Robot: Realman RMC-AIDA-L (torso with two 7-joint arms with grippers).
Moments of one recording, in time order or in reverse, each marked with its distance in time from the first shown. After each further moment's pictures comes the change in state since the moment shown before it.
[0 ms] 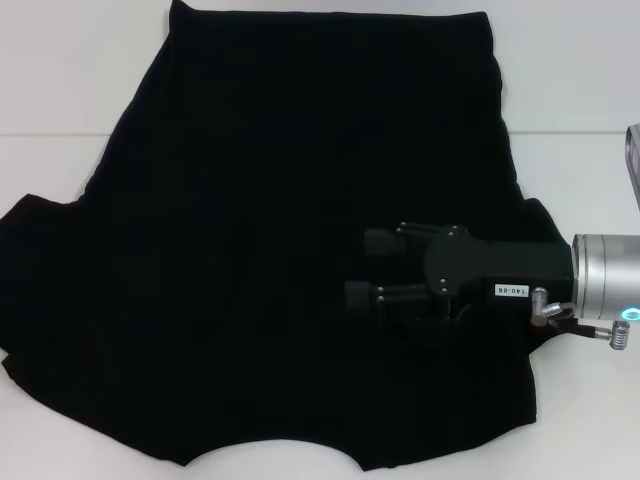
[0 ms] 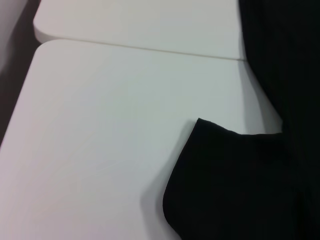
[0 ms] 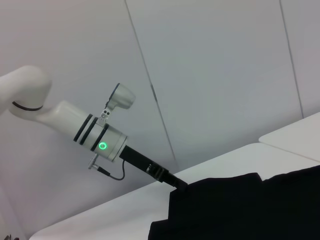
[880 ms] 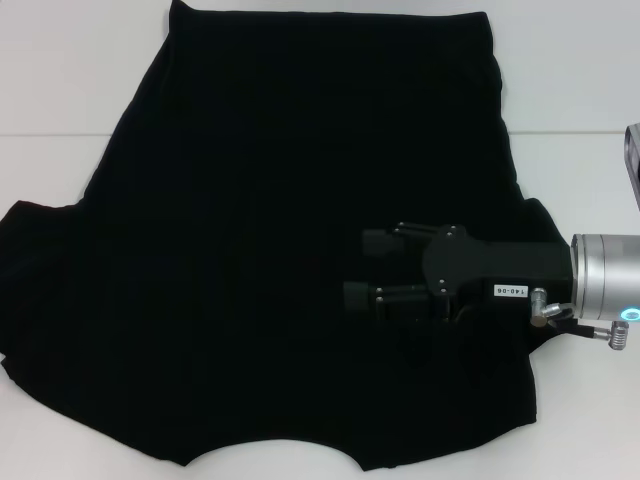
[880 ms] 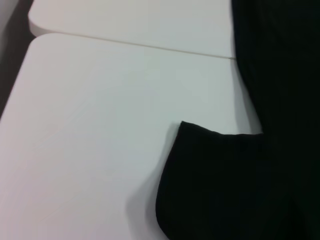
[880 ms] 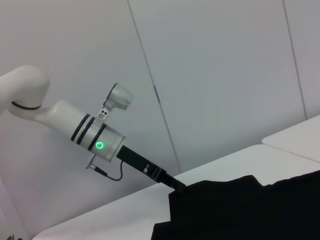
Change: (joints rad) left arm 0.008 -0.001 -0.025 0.040 -0.009 0.079 0.000; right arm 0.000 0.000 -0.007 0.000 0.007 -0.005 -0.001
